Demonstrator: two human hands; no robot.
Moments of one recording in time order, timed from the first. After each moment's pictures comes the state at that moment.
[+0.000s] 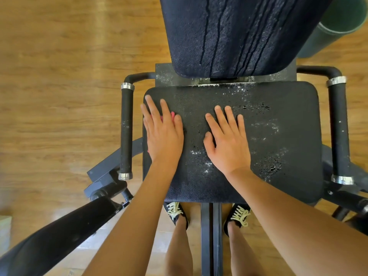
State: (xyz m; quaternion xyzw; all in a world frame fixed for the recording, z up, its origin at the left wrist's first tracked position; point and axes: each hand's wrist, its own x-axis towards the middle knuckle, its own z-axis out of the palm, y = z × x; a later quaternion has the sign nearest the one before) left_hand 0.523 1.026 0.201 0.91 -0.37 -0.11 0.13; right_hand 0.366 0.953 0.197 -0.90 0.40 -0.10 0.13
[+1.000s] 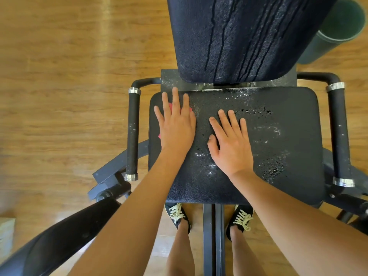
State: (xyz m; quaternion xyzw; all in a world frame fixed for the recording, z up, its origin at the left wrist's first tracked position) left_hand 0.530 0.996 0.203 0.88 -0.48 -0.06 0.02; right_hand 0.366 0.953 0.198 -0.91 0.40 -0.10 0.12
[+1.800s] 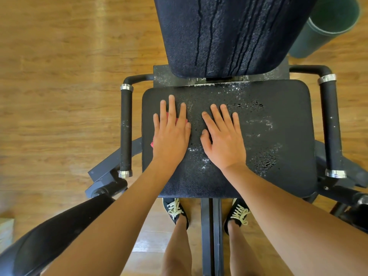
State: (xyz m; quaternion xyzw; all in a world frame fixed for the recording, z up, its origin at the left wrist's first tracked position) left_hand 0.512 1.029 0.206 0.85 -0.52 -0.11 0.01; right_hand 0.366 0.953 0.199 -0.90 0.40 -0.10 0.13
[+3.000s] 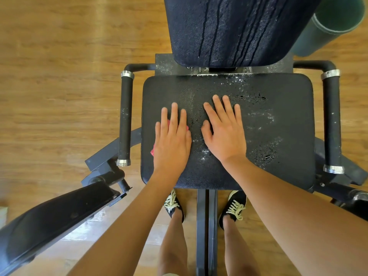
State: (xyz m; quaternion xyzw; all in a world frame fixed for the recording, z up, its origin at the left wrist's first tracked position) left_hand 0.482 1.067 0.208 0.86 -0.49 -0.12 0.04; right_hand 0.366 0.953 0.198 -0.90 0.40 -0.11 0.13
